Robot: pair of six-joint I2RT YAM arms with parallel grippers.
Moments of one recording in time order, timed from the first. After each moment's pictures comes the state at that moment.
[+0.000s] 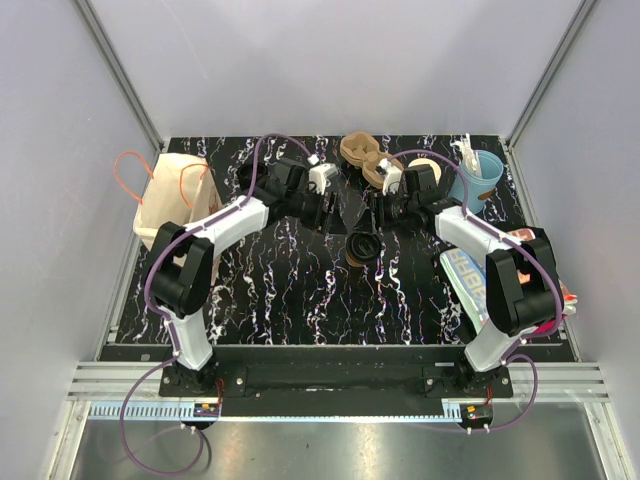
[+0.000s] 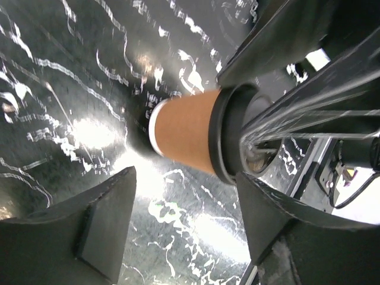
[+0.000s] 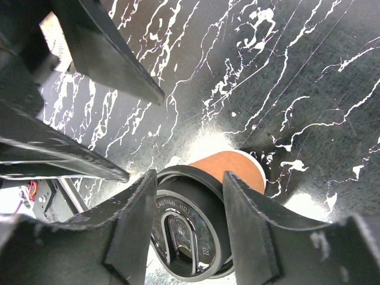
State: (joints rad) left arm -0.50 1.84 1.32 -0.26 0.67 -0.21; right arm 0.33 1.67 1.11 -0.16 -0.64 0.20
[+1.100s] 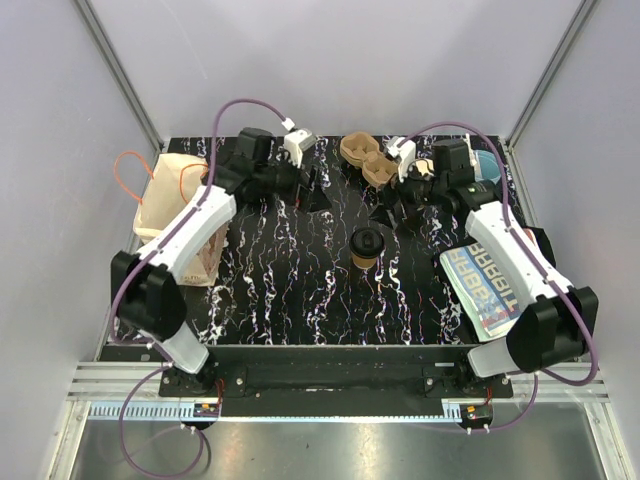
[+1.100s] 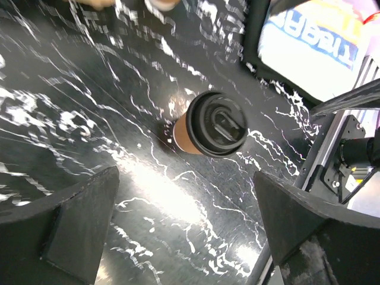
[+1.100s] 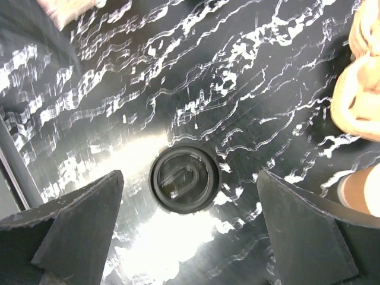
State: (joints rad) left arm -0.42 1.66 1.47 -0.46 0.67 -0.05; right arm 0.29 1.45 1.30 -0.49 -0.61 -0.26
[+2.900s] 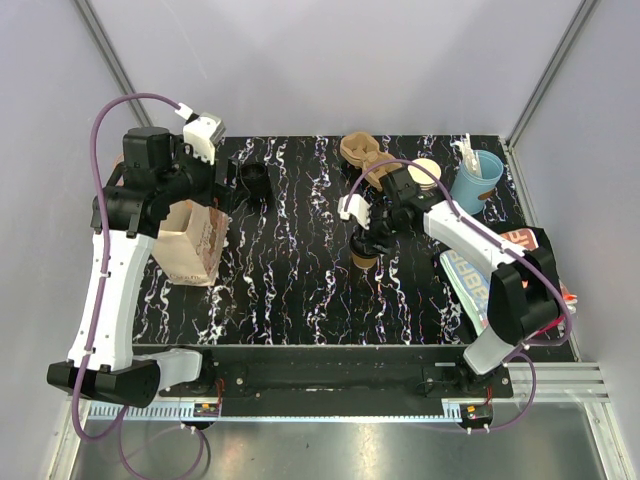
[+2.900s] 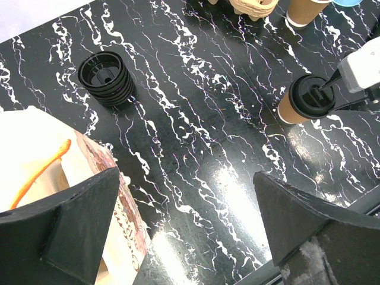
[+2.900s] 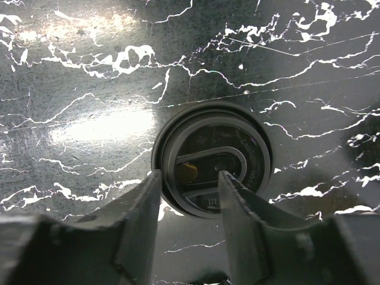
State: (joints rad) left arm -0.14 1.22 1.62 -0.95 0.38 0.16; right arm 0.49 1.62 1.27 -0.70 -0.46 -0.85
